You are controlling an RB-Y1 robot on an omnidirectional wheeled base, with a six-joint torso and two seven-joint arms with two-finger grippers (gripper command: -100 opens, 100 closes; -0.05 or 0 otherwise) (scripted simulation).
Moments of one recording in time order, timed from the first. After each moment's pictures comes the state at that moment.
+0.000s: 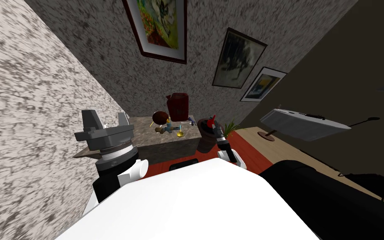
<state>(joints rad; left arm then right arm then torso) 0.46 -0.04 -0.03 -2.37 -0.08 -0.62 0.12 0.54 -0.26 -0.09 -2.08 0.01 -0.46 0.05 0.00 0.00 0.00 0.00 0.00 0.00</state>
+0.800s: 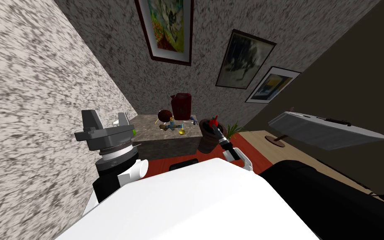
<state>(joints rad) 0.46 -0.04 -0.03 -2.37 -0.08 -0.62 0.12 0.52 -0.48 -0.11 -1.92 0.08 -0.44 0.05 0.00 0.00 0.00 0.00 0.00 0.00</state>
